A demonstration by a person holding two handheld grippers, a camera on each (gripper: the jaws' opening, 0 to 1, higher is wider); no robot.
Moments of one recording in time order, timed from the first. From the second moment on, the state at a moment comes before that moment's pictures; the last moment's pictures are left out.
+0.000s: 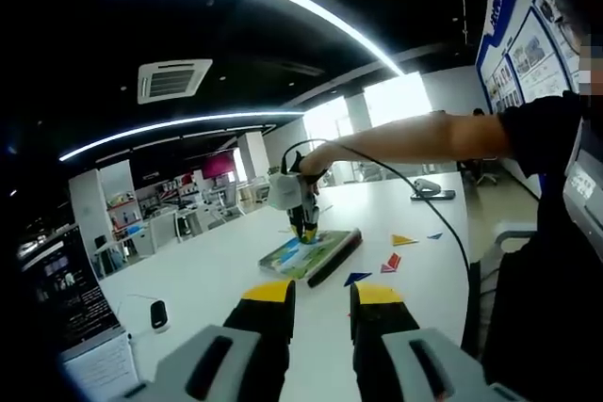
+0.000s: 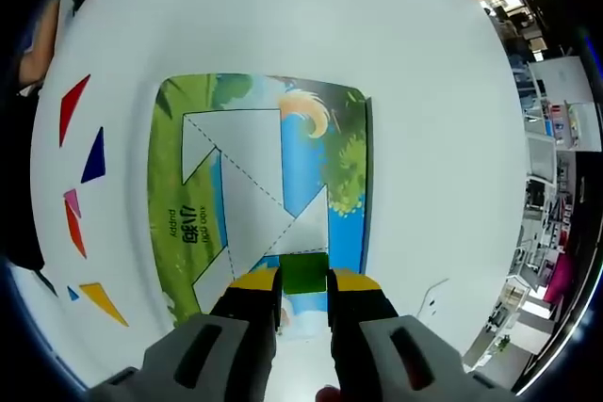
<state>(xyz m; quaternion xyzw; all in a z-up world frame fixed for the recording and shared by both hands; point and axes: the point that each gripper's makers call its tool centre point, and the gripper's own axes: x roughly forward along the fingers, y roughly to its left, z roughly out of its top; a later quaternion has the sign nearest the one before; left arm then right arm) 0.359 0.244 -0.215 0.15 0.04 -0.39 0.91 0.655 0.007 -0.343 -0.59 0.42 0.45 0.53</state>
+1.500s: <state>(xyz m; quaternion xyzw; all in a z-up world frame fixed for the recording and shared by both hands) 0.363 0.241 -0.213 0.16 0.03 -0.39 0.91 0.657 0.013 -0.321 -0.61 0.37 0.44 0.55</state>
